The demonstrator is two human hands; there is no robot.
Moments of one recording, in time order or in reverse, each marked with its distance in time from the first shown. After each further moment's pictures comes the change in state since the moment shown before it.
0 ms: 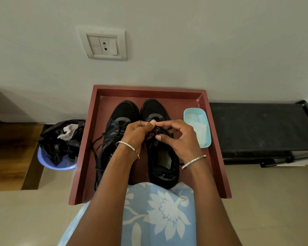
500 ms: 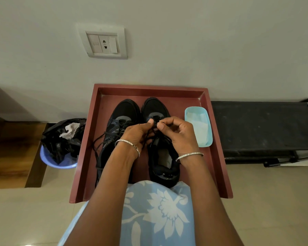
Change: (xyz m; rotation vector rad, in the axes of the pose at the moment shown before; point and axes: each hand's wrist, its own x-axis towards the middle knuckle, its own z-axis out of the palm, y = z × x) left_hand 0.004 -0.003 0.001 0.005 0.101 -0.195; right_hand 0.006 -0.002 0.013 0.259 0.071 0.113
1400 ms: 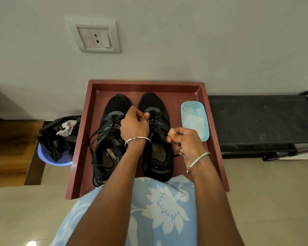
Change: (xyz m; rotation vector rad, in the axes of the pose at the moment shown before) left_hand 0.026 -0.017 0.017 0.719 0.548 0.543; right_hand -0.024 -0.006 -0.028 0.155 0.000 0.497
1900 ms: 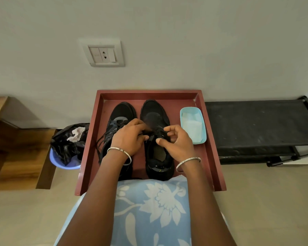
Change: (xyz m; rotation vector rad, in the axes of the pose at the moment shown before) left_hand -0.009 -0.016 -0.062 0.455 -0.442 0.609; right_hand 0.003 0.019 0.007 -0.425 0.108 -0.294
